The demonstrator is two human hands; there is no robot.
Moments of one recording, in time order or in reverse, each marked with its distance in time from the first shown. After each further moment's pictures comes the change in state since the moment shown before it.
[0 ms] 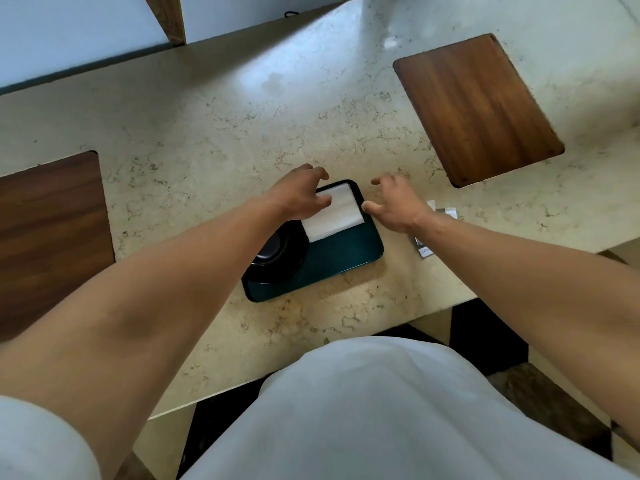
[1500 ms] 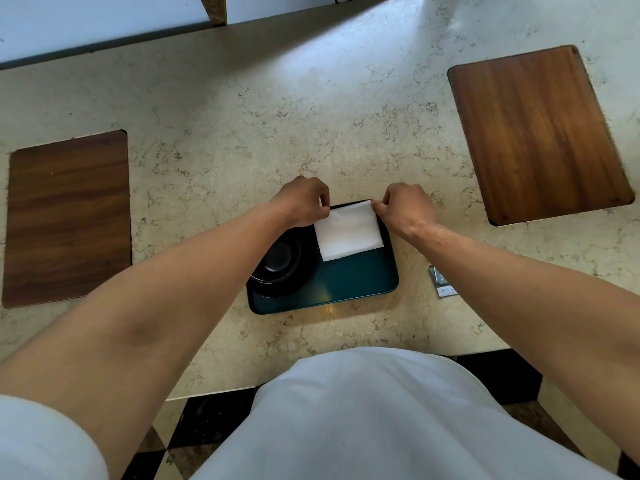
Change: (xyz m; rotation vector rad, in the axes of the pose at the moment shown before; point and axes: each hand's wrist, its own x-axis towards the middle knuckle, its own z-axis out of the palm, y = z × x) left_hand 0.019 -0.030 -0.006 -0.043 -0.058 -0.166; right_hand 0.064 -0.024 0.000 -0.165 0.005 0.022
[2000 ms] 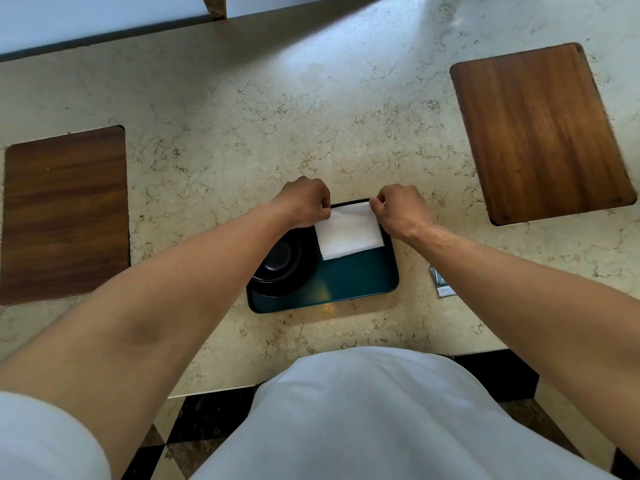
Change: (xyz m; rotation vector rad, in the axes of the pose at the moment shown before) left_hand 0.002 0.003 0.004 0.042 -0.036 -0.011; right_hand 0.002 -0.002 0.006 0.055 -0.033 -0.088
